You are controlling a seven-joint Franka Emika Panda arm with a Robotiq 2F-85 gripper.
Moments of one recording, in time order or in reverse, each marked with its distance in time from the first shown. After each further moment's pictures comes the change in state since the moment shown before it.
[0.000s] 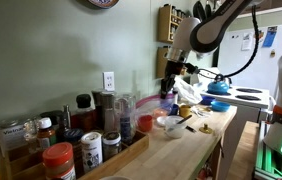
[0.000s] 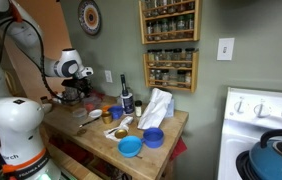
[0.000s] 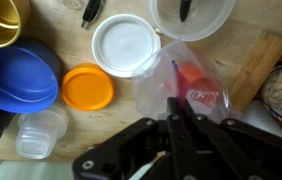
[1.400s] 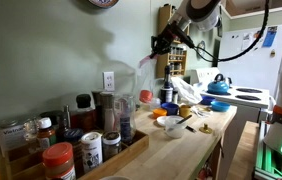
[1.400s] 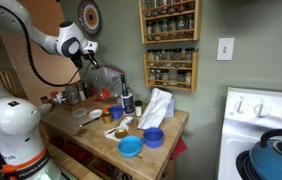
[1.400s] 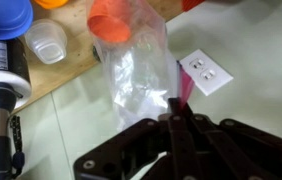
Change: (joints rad) arm -0.155 -0.184 0.008 0.143 0.108 0.075 0.434
